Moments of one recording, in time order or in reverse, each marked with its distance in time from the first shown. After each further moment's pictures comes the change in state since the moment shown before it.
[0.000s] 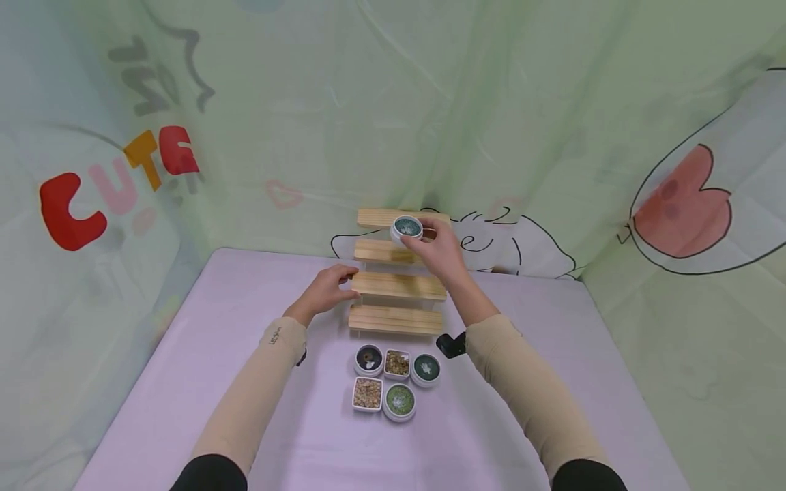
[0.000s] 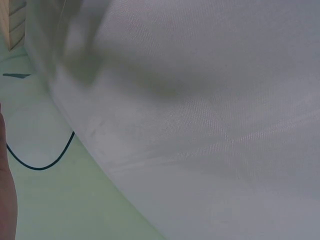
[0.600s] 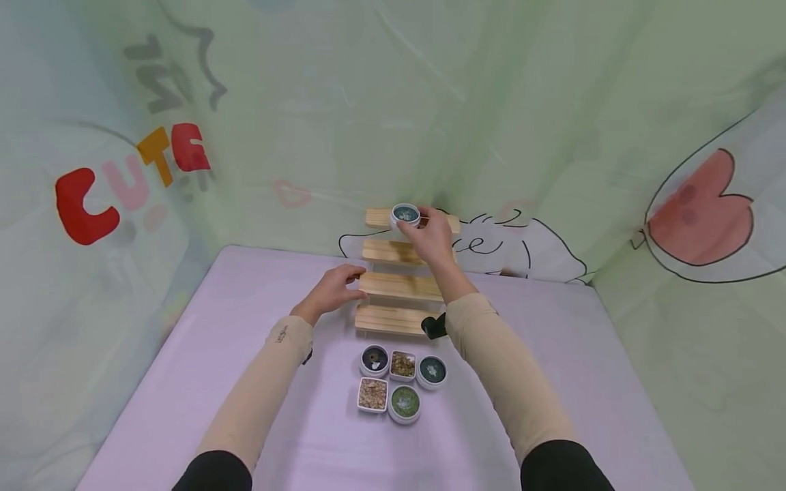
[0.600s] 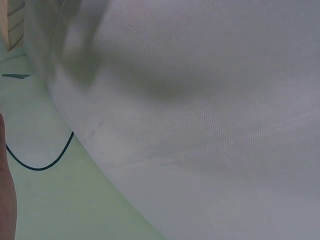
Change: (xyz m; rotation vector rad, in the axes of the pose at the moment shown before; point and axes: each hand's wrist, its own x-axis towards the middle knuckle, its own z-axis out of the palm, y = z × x) left_hand 0.001 -0.005 0.001 -0.025 -0.004 -0.007; right_hand 0.036 -0.003 0.030 -0.116 0.081 -0.016
